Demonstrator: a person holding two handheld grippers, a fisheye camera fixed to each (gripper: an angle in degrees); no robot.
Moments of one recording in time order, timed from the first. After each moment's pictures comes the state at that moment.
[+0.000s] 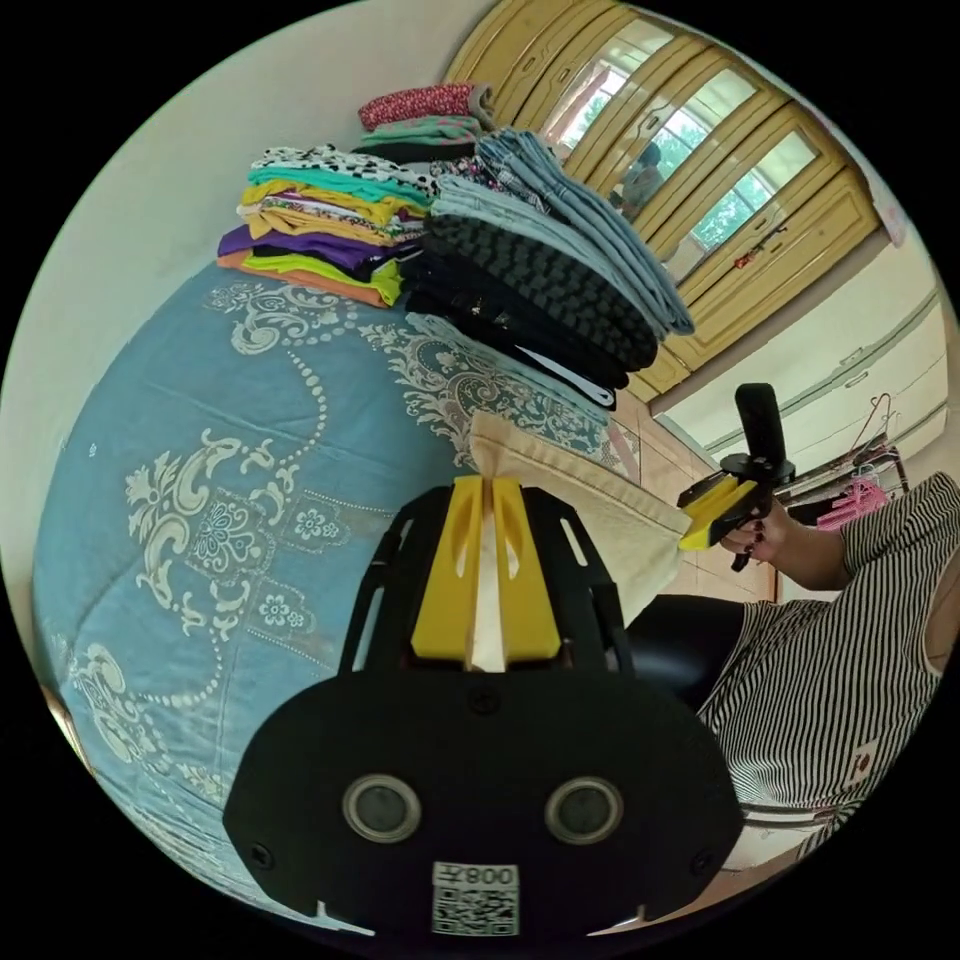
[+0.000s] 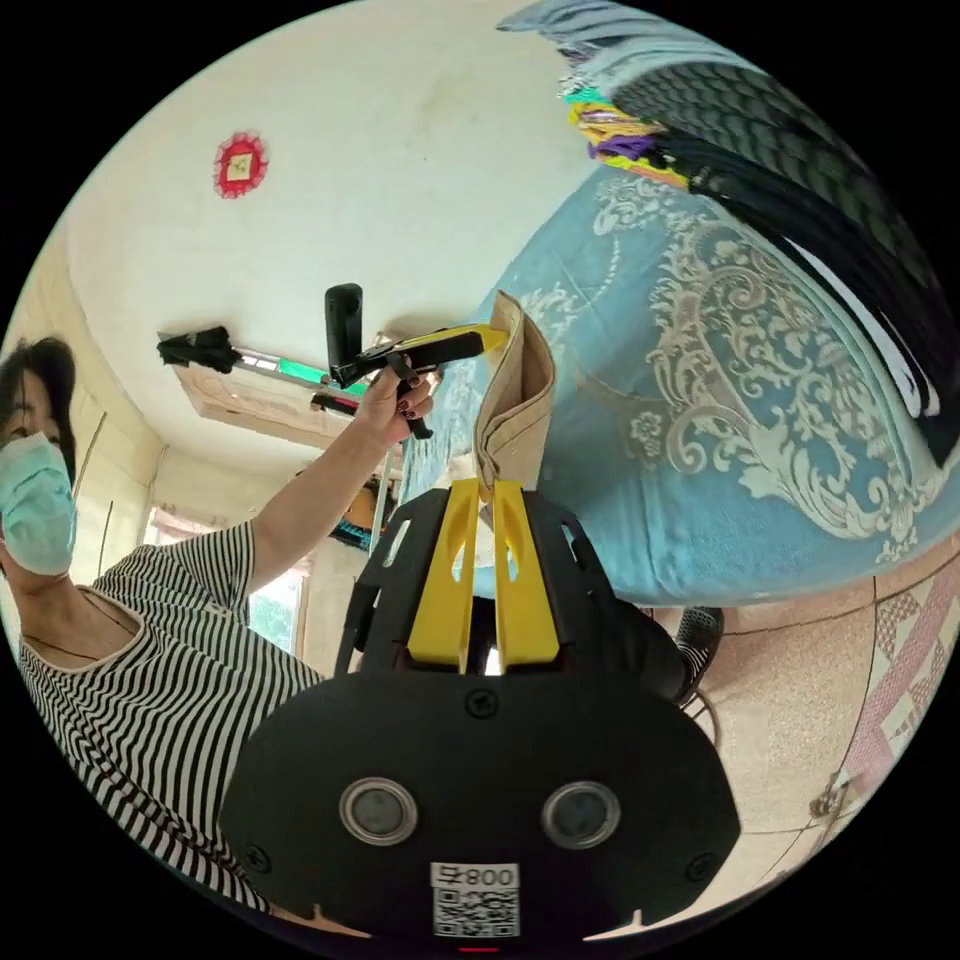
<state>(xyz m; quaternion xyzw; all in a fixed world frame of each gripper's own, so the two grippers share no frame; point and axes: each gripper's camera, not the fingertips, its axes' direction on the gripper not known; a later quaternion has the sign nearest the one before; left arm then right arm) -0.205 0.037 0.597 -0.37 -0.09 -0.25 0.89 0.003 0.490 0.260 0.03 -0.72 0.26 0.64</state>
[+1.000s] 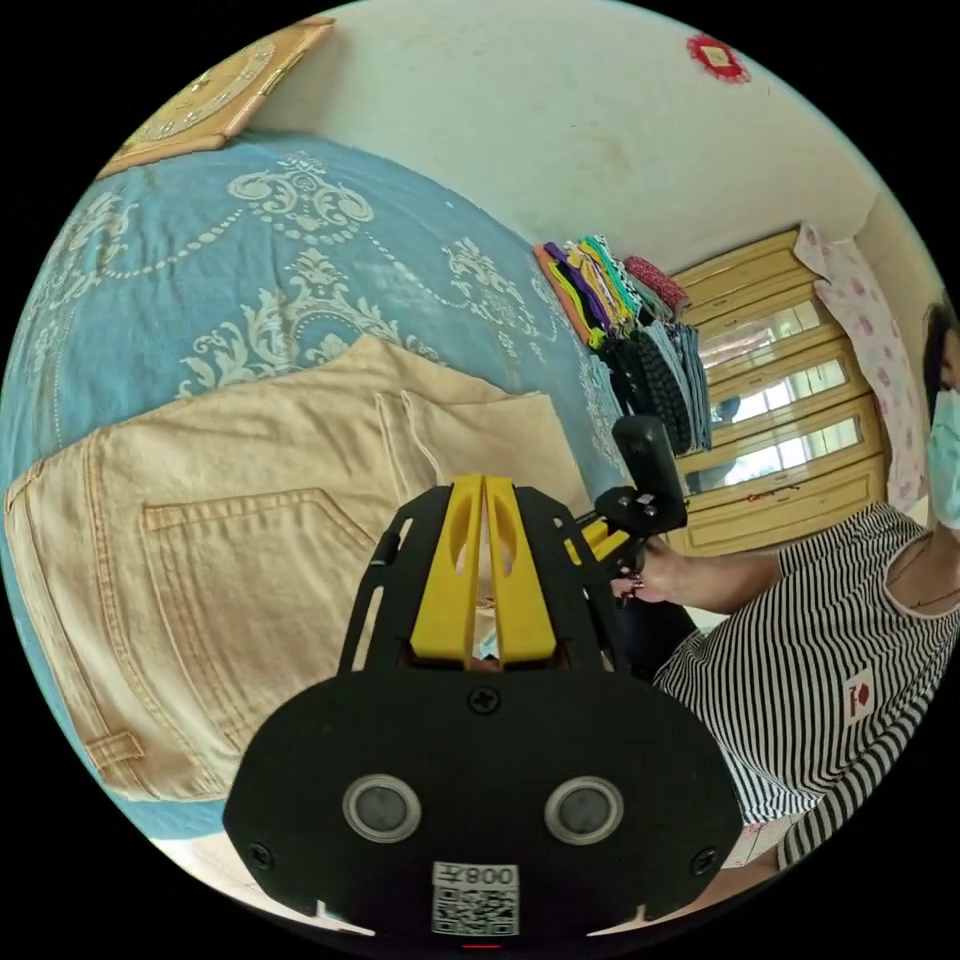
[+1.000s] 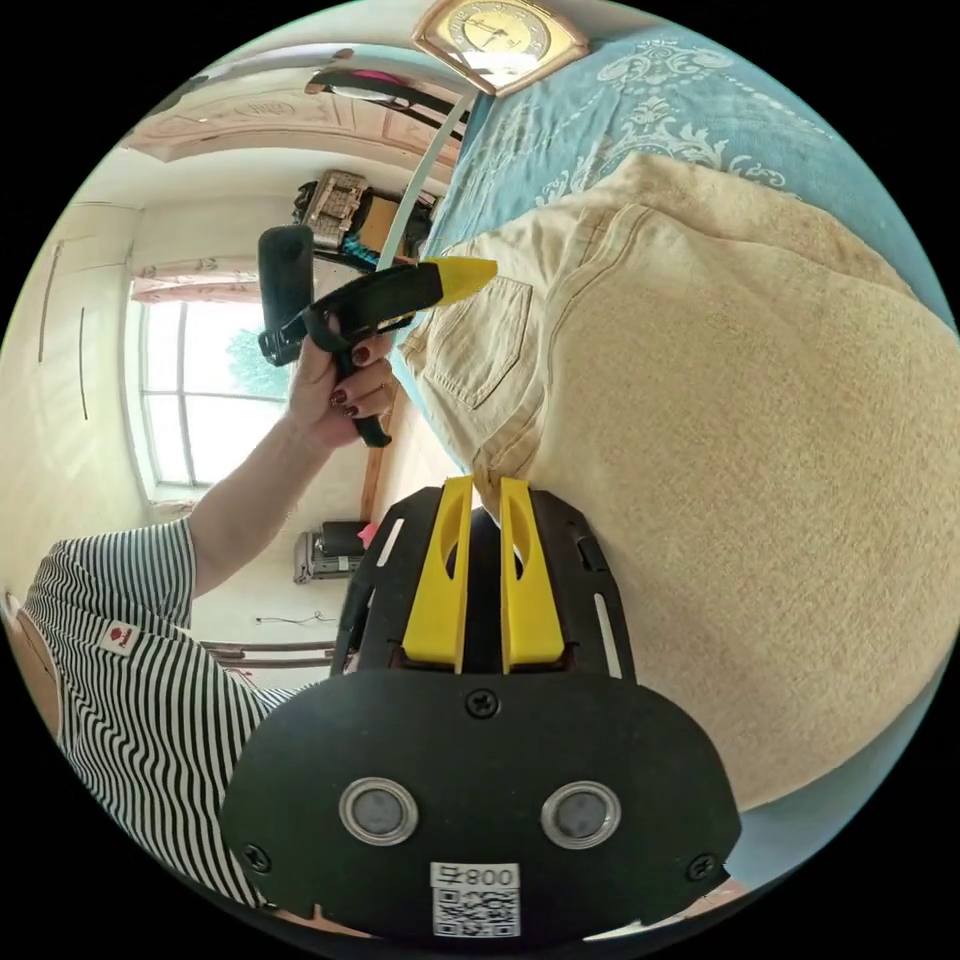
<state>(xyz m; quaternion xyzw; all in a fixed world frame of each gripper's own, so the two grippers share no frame) -0.023 0.267 0.174 -0.15 -0.21 -0.54 0.80 -0.484 0.300 0.217 -0.13 -0.76 -0.16 0.62</state>
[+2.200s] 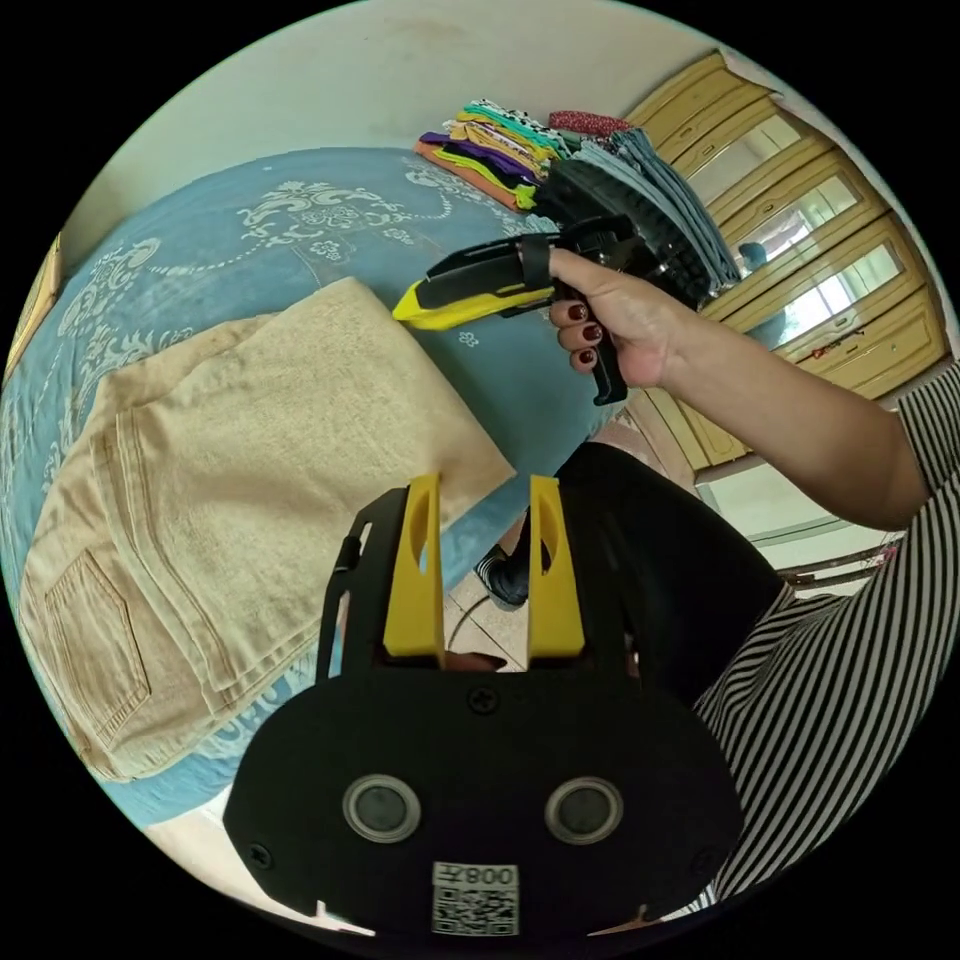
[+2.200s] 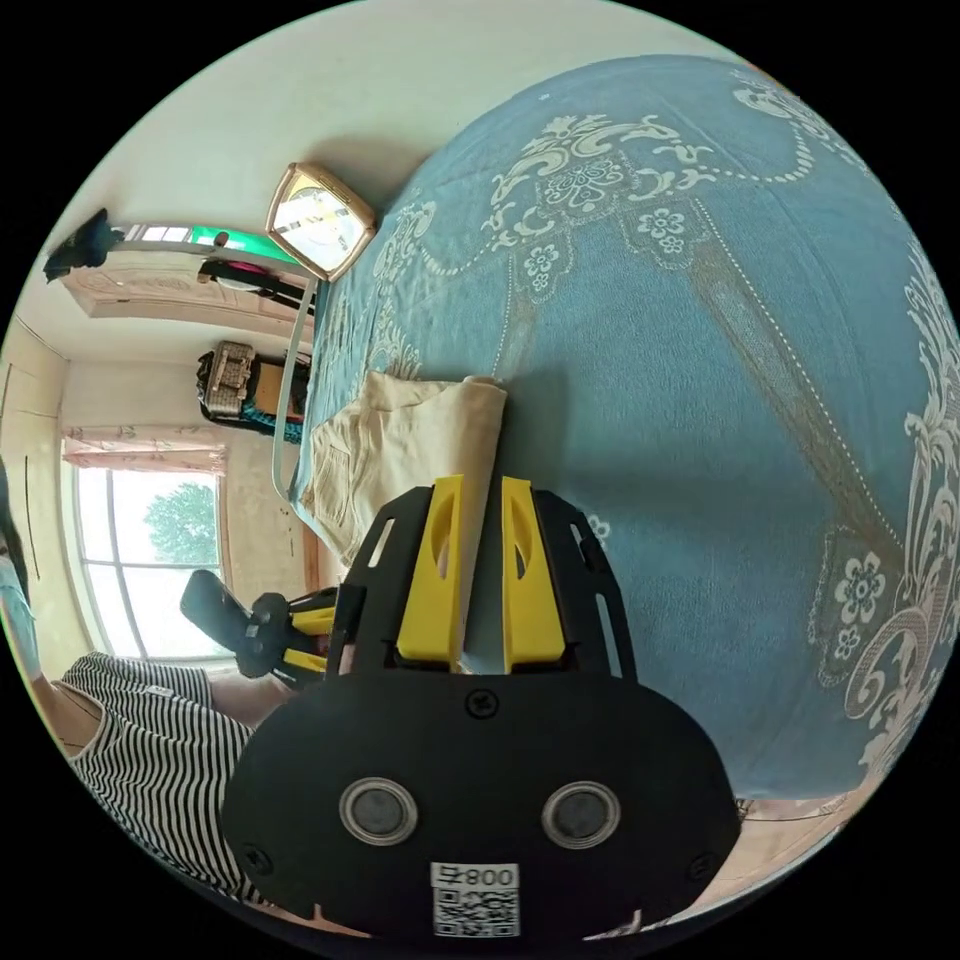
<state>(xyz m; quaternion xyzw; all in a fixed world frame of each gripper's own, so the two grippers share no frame) 0.125 0.236 0.349 -0.32 -0.23 -0.42 0.82 -0.348 0.263 0.478 -0.11 -0.67 0.08 0.73</state>
